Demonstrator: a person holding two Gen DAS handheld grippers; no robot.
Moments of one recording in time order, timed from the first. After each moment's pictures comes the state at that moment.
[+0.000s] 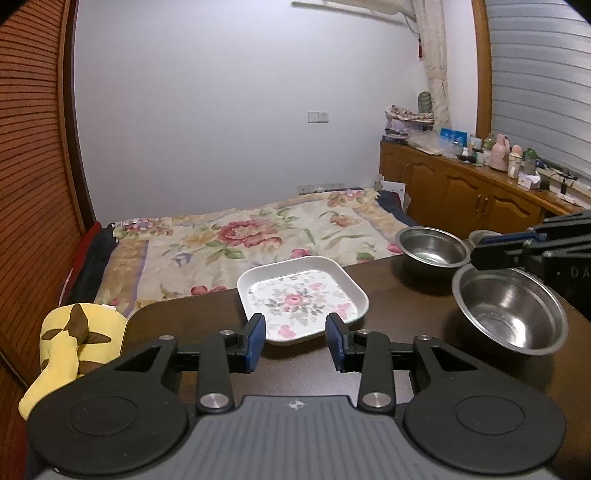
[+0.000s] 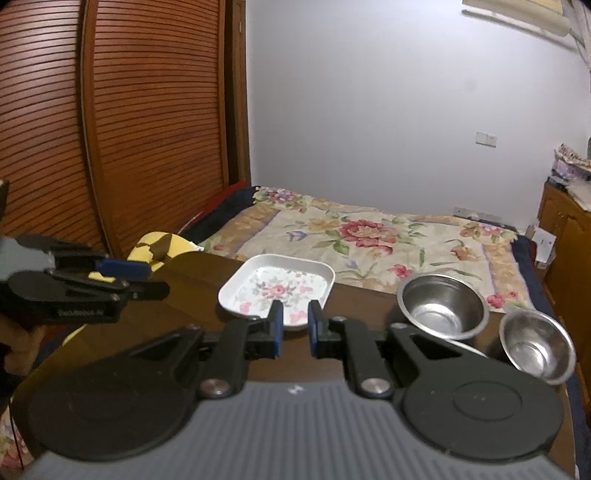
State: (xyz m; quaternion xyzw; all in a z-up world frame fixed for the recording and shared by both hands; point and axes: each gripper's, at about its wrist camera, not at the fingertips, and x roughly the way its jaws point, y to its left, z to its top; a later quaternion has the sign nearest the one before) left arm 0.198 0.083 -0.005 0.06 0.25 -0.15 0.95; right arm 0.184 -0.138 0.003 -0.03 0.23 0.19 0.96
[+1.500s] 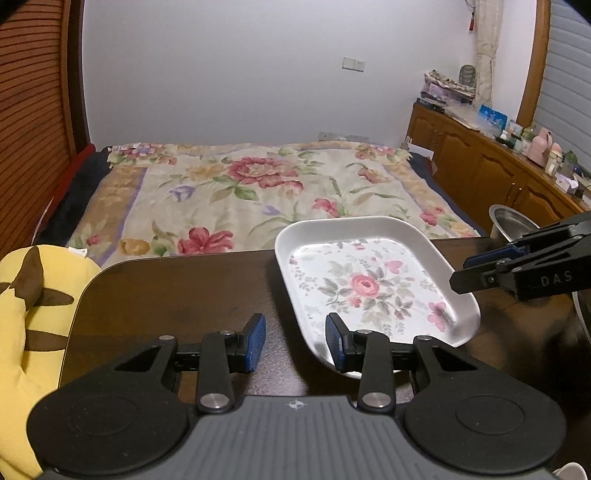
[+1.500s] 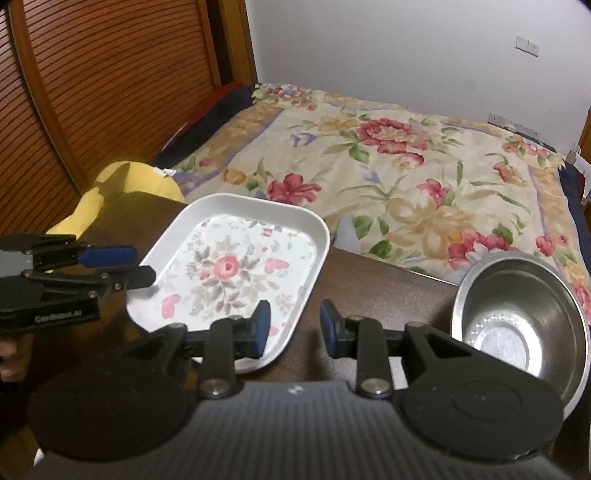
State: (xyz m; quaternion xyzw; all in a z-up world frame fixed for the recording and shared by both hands) left arm 0.329 0.110 -0.076 0.00 0.35 -0.13 0.93; right arm 0.349 -0.116 -0.057 -0.04 0.41 0.21 0.89
